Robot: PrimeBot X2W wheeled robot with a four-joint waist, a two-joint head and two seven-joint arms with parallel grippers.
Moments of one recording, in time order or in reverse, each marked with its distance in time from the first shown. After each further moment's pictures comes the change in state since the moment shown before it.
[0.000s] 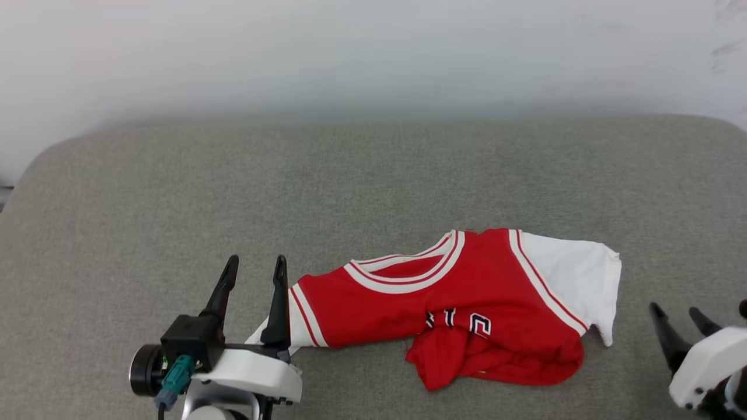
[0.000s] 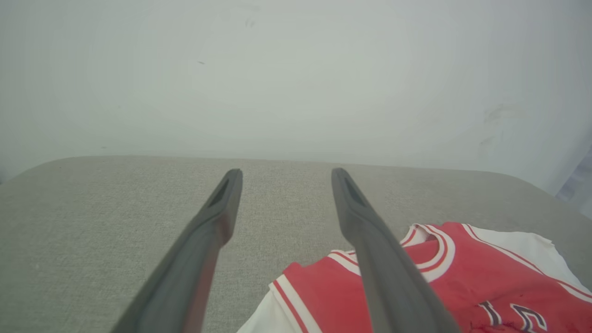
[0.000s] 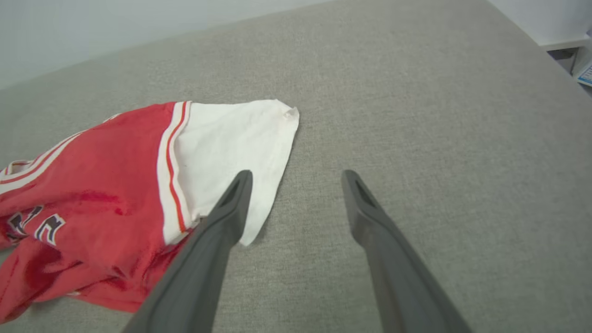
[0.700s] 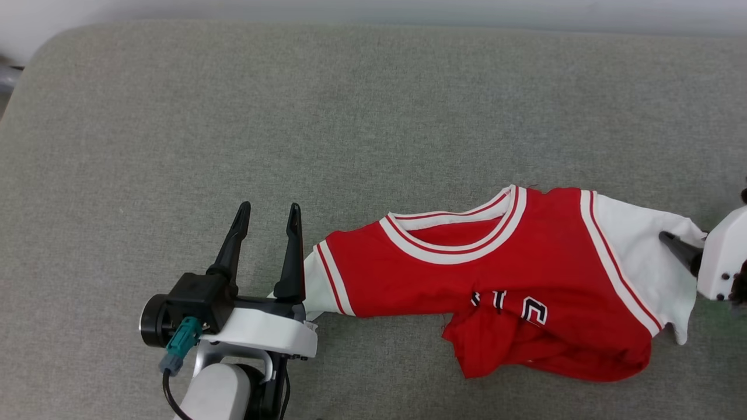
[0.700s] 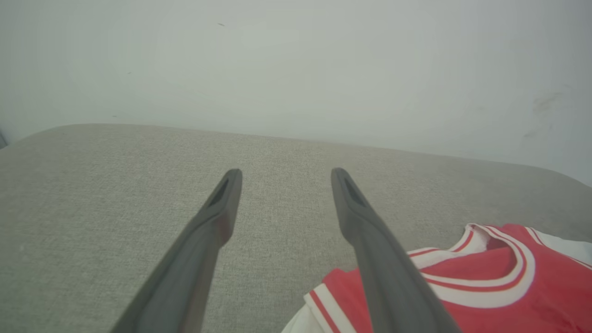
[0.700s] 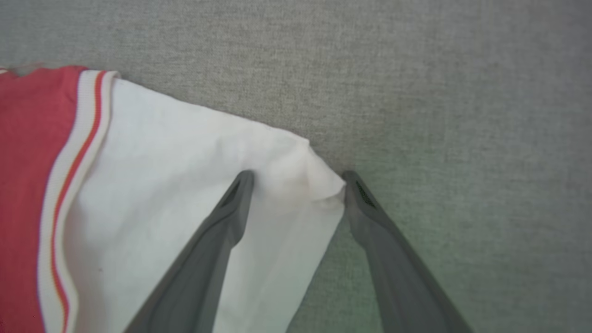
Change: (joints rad) left arm -0.117 -0.088 0.048 -0.015 0.063 -0.065 -0.002; right arm -0.469 -0.290 0.296 0.390 0.223 0.000 0.292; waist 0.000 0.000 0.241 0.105
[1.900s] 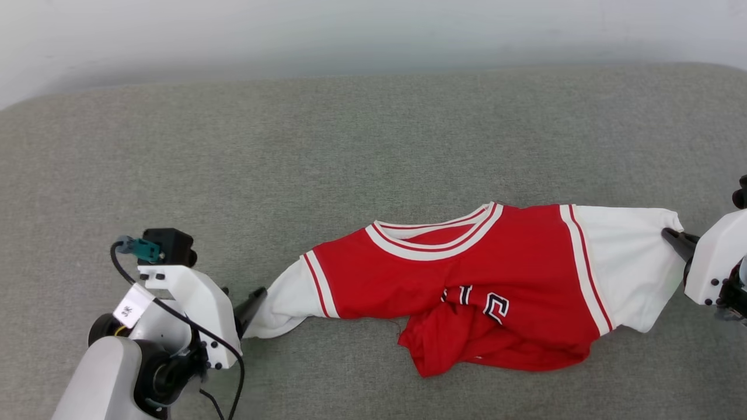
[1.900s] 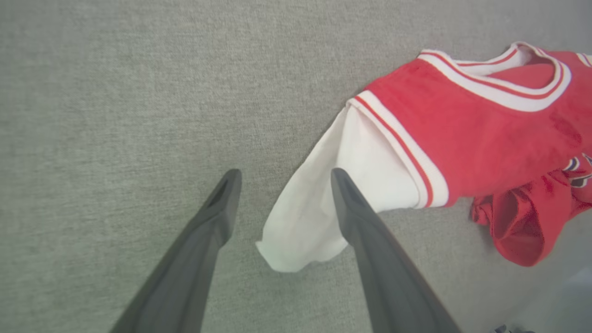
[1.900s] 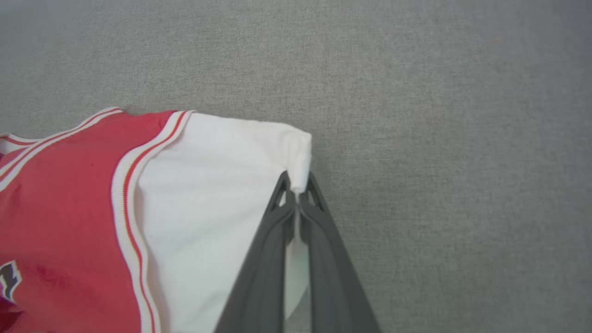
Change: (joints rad) left arm -0.079 0.231 0.083 0.075 -0.342 -0.136 0.906; right arm 0.004 0.007 0.010 -0.012 0.051 0.000 -0.066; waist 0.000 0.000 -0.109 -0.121
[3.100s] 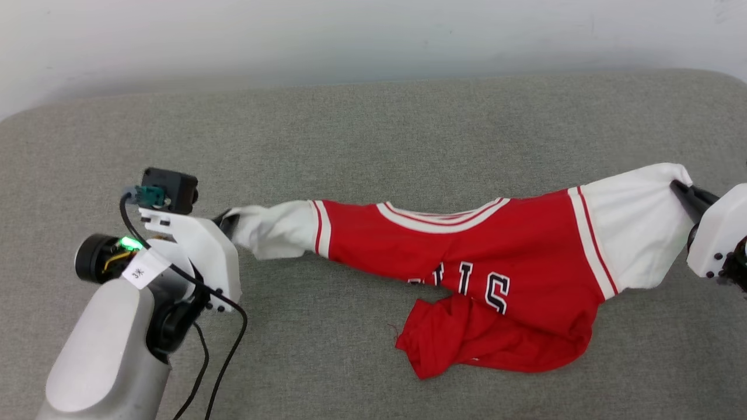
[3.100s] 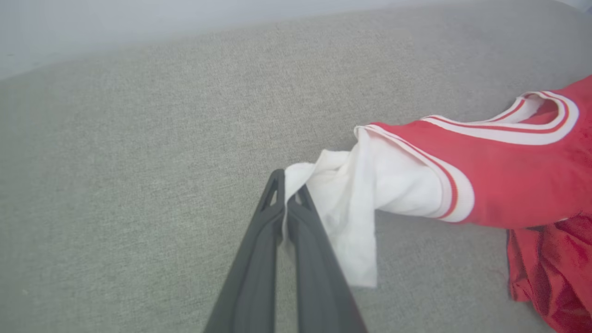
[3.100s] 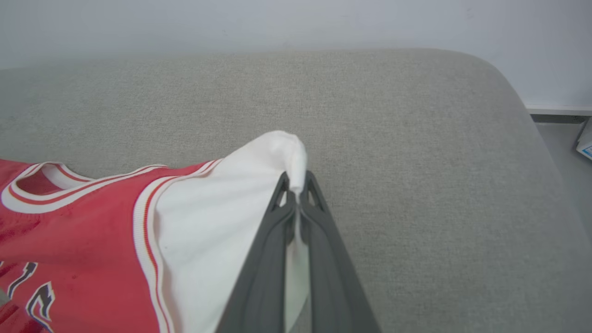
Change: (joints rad) left arm -0.164 0.039 -0.095 0.100 0.140 -0.023 -0.152; right arm -0.005 0.041 -0.060 -0.119 -0.105 0.000 -0.065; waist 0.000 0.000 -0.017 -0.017
